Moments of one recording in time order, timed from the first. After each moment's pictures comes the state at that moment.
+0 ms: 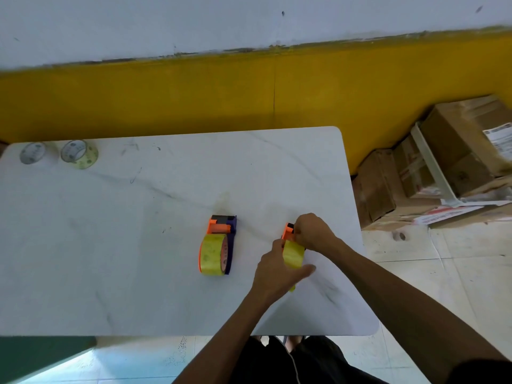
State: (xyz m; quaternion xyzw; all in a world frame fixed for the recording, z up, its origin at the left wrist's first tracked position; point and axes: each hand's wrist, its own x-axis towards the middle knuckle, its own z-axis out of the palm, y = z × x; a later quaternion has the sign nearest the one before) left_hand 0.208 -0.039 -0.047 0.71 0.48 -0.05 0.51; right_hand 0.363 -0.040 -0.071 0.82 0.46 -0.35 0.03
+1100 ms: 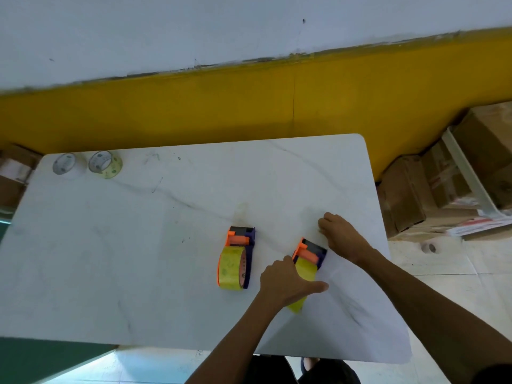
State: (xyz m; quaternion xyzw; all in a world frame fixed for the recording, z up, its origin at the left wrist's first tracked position) left_hand 0.206 -0.006 -0.044 0.78 0.45 -0.23 0.36; right_hand 0.406 -0.046 -0.121 0.77 0.61 -0.19 -0.10
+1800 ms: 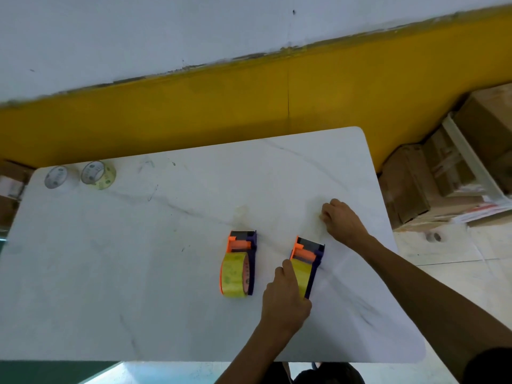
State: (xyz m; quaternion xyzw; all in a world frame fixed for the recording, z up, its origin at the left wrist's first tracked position) left_hand 0.183 -0.023 -0.043 0.82 0.44 -0.14 0.34; right_hand 0.418 -0.022 -0.139 0.84 0.48 -0.21 -0.16
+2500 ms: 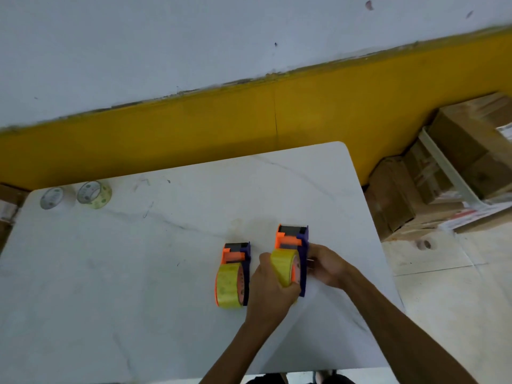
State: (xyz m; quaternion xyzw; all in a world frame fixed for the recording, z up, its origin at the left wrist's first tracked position) left_hand 0.184 -0.002 -0.022 0.77 0.49 0.04 0.40; right_hand 0.345 -0.050 -0.109 0.53 -0.02 -0.66 -0.53
